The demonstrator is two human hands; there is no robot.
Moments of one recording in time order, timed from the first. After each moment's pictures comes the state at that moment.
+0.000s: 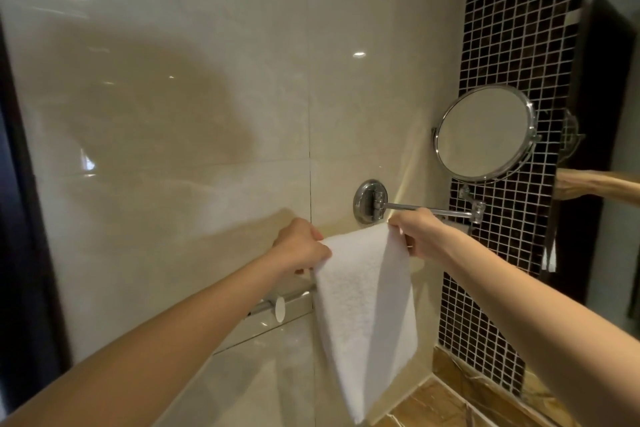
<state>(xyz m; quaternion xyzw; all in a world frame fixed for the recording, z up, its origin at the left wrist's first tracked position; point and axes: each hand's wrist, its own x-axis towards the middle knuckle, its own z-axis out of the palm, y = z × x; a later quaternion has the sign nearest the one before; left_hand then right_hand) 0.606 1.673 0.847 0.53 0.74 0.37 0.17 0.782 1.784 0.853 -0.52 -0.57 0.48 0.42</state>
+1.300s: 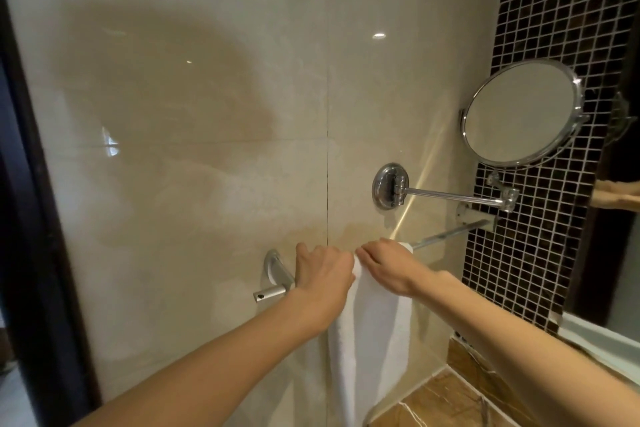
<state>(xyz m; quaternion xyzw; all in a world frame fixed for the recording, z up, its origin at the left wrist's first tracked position) 0.625 1.671 0.776 0.64 0.72 0.08 -0.27 0.740 1.772 0.772 -0.35 -0.91 0.01 0.22</state>
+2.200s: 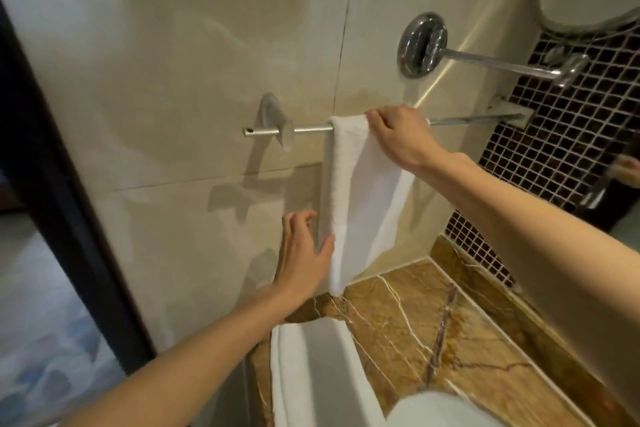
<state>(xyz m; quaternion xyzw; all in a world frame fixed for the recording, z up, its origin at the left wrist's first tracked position) 0.642 1.628 0.580 0.49 0.69 0.53 0.09 0.740 1.778 0.750 -0.30 -0.90 -0.02 0.33</state>
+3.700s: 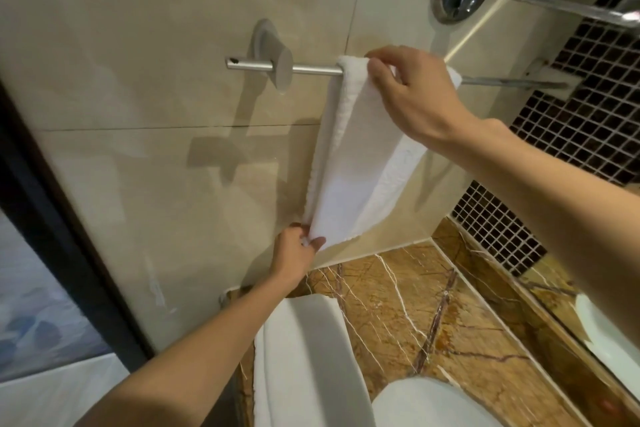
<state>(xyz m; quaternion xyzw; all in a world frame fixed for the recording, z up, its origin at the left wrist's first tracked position) 0.633 1.680 0.481 0.34 0.75 0.52 0.23 0.733 1.765 0.743 -0.20 -0.90 -0.04 0.39</state>
